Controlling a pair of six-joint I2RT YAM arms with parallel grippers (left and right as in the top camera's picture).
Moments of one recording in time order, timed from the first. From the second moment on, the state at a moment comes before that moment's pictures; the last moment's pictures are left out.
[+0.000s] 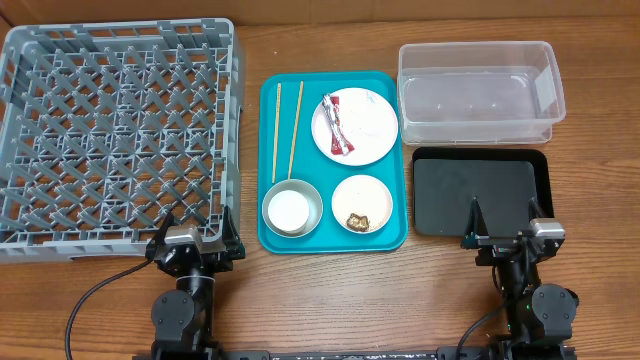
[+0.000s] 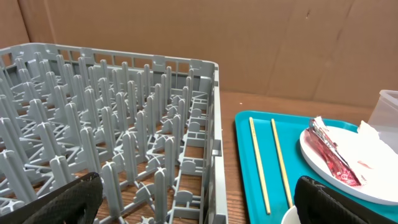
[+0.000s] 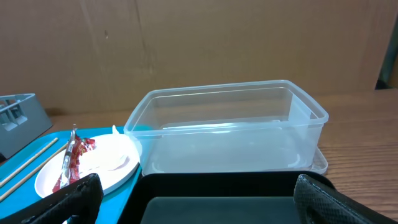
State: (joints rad) left arm -0.06 0.02 0.01 -0.07 -0.13 -0.12; right arm 0.01 0.01 0.02 -0.03 -0.03 0.10
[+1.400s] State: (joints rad) left arm -0.06 0.18 0.40 -0.15 0.18 -0.24; right arm 0.01 0.57 0.71 -0.26 -0.43 0.17
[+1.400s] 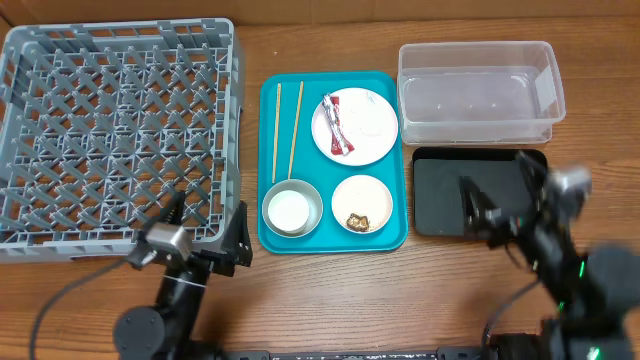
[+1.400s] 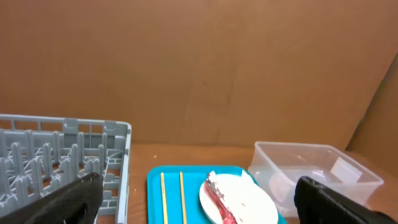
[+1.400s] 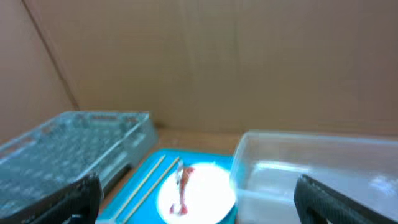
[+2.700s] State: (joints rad) left arm -0.06 0.92 1.32 -0.97 0.22 -0.24; right arm 0.50 1.99 1.59 -0.49 -0.18 0.12
